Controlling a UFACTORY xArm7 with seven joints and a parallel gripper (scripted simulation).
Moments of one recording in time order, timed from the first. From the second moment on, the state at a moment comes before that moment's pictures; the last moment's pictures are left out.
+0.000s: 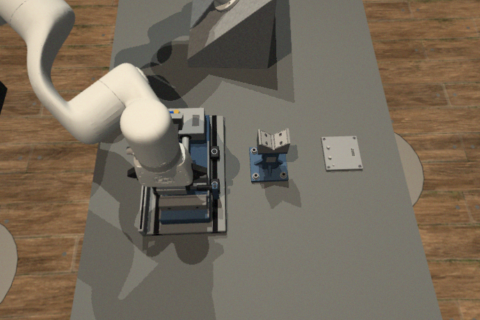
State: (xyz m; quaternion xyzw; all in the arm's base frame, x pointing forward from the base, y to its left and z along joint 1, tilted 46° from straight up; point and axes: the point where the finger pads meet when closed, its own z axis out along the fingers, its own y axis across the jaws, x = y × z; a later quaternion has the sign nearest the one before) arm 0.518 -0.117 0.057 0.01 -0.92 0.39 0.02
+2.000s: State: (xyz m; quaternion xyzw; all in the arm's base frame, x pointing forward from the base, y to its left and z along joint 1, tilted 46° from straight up) arm 0.518 -0.123 0.051 0.01 -0.92 0.39 0.02
